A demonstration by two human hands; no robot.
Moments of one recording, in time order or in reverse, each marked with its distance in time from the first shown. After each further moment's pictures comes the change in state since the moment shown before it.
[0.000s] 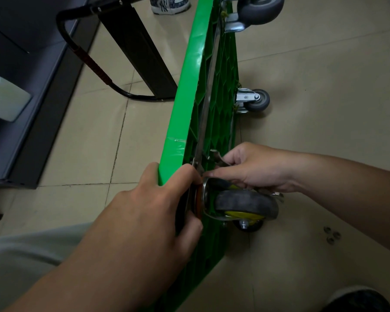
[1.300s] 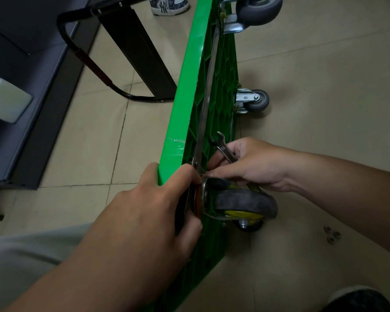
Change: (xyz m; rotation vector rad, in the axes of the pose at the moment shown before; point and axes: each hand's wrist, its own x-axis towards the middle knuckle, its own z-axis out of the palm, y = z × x) left_hand -0.001 -0.005 0.003 -0.002 0.025 -0.040; right_hand 0.002 -0.003 0.001 0.117 0.070 -0.023
